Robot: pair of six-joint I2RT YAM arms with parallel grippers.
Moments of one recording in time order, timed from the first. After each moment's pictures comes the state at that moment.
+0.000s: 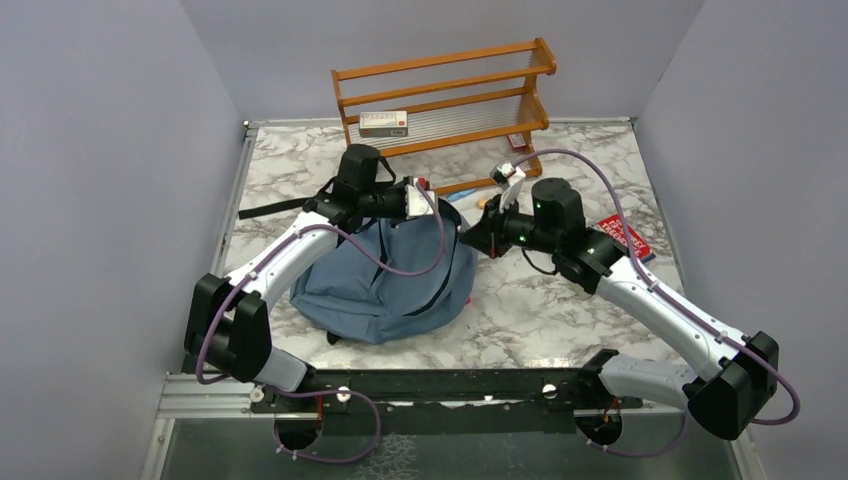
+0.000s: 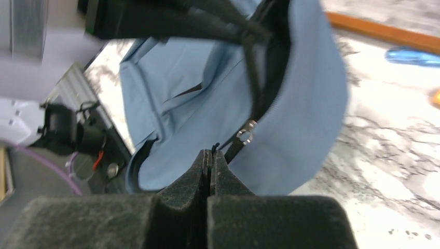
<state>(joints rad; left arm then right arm) -0.46 1.46 1.13 -0.23 0.80 0.96 0.65 1.13 0.98 -0.23 -0.30 0.28</state>
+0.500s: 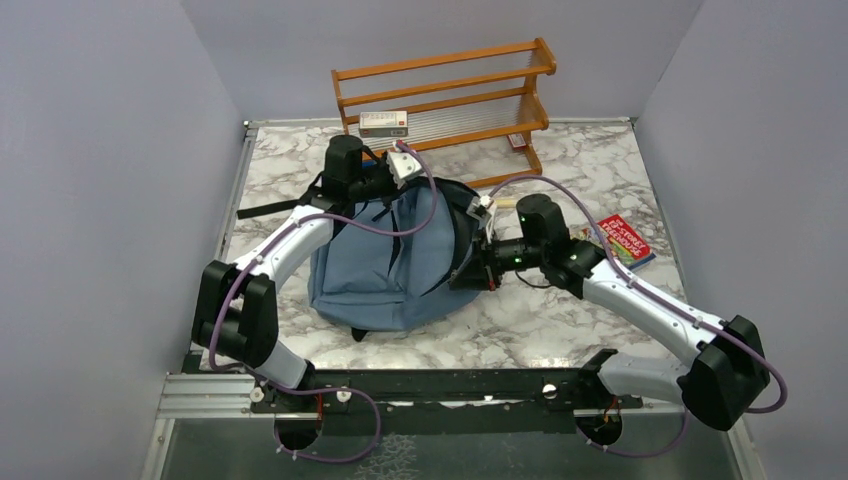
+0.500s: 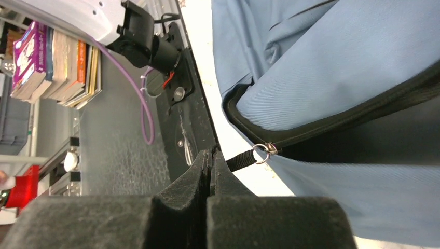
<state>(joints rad) -0.37 1.53 1.12 0.04 0.67 0.60 0.65 1.17 0.83 -0.17 -0.78 0.26</state>
